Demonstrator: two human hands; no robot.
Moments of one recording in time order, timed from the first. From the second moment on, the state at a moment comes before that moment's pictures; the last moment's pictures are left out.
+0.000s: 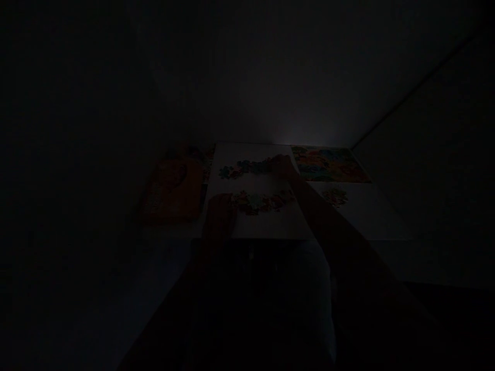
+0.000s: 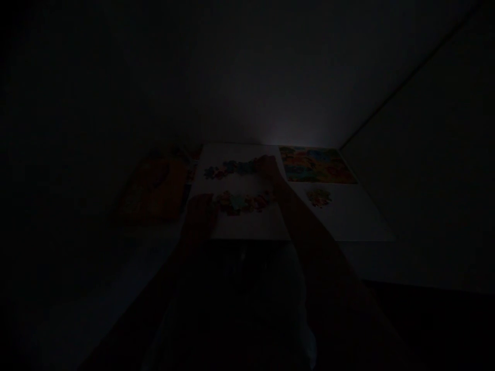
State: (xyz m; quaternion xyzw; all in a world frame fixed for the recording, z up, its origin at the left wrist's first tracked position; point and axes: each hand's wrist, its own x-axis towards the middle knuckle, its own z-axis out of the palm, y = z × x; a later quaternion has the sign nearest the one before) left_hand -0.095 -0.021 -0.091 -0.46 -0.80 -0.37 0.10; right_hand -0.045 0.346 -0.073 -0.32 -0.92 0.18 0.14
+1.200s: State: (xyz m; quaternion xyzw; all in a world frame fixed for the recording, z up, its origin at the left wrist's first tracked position) left_hand -0.098 -0.018 -0.089 -0.46 -0.81 -0.35 0.10; right_hand 0.134 0.177 0.087 -0.07 -0.85 0.12 0.50
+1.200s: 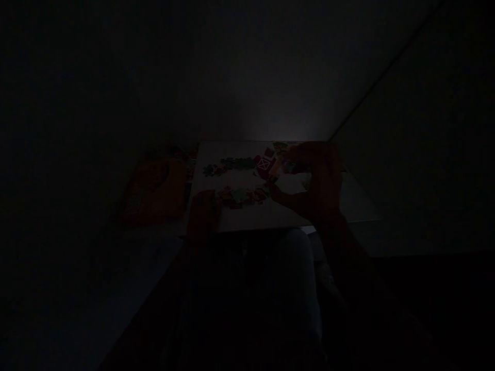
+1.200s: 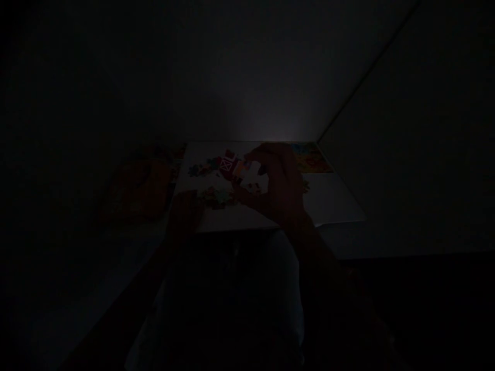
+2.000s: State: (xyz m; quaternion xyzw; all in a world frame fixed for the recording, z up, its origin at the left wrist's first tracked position) left_hand -0.092 -0.021 -0.085 -0.48 -0.83 -0.29 0.07; right_hand -0.038 0.294 -0.057 -0.34 -0.92 0.13 0.13
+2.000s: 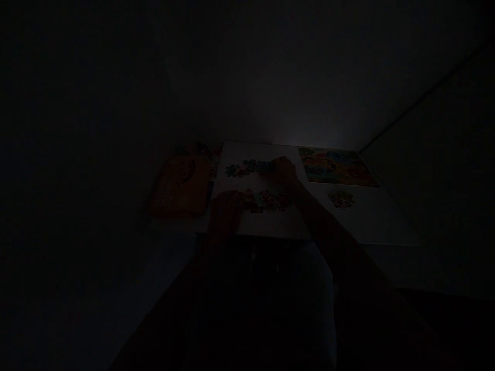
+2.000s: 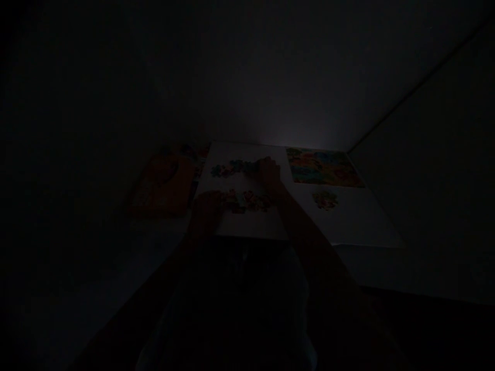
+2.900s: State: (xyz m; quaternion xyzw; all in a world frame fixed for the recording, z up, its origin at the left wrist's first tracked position) left_hand -0.098 -0.019 -0.085 -0.47 -0.83 -0.29 0.10; right_hand 0.101 0.219 0.042 -0.16 -0.68 0.63 0.34
